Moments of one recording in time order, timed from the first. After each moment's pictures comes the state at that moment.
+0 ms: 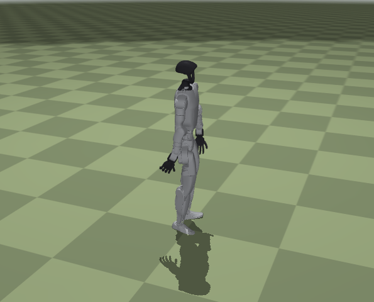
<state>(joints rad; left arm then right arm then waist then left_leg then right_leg) -0.08 0.11 0.34 1.53 0.22 0.11 -0.35 0.03 -0.25 -0.15 1.70 -0.44 0.27 0.32 -0.19 0.13 -0.12 -0.13 0.10 0.30 0.05 -0.08 -0.17 -0.04 0.01 -0.58 0.04 -0.14 -0.03</state>
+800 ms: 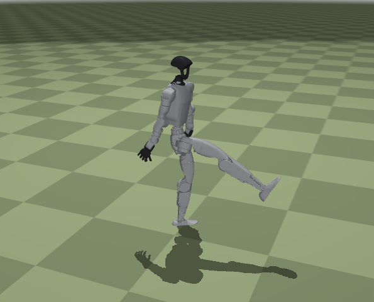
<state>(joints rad) 0.00 0.19 0.09 1.52 0.49 0.20 -0.39 0.10 -0.25 -0.19 1.70 -0.42 0.23 0.37 -0.60 0.18 0.35 -0.01 0.29 0.03 0.23 -0.21 0.00 -1.04 -0.33 -0.19 0.20 0.02 -0.06</state>
